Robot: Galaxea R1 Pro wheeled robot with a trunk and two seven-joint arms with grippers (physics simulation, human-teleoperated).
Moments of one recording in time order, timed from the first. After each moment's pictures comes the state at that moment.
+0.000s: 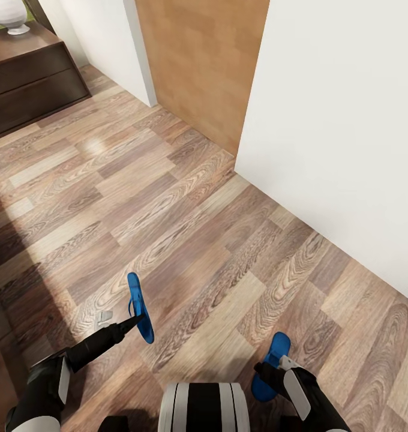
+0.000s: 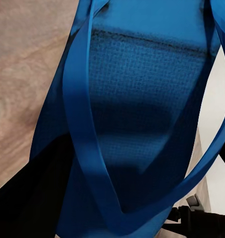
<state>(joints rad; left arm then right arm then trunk) -0.49 -0.05 0.75 -0.94 -0.21 0.44 -1.27 -0.44 0.07 -0.22 -0.66 -0.38 0.50 -0.14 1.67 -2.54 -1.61</state>
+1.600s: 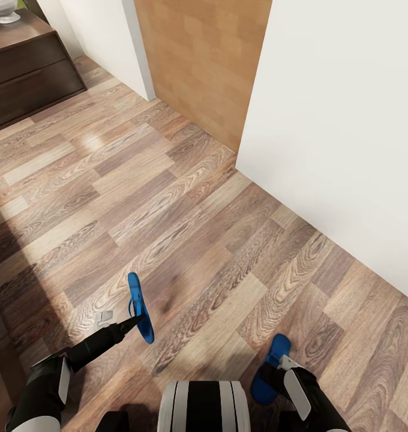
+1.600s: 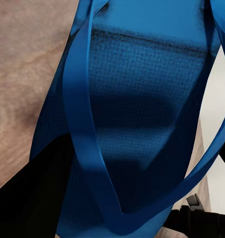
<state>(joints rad) -0.49 -0.05 0.75 -0.94 -0.21 0.44 -1.27 -0.44 0.07 -0.22 -0.67 -0.38 0.50 -0.14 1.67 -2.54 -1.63</state>
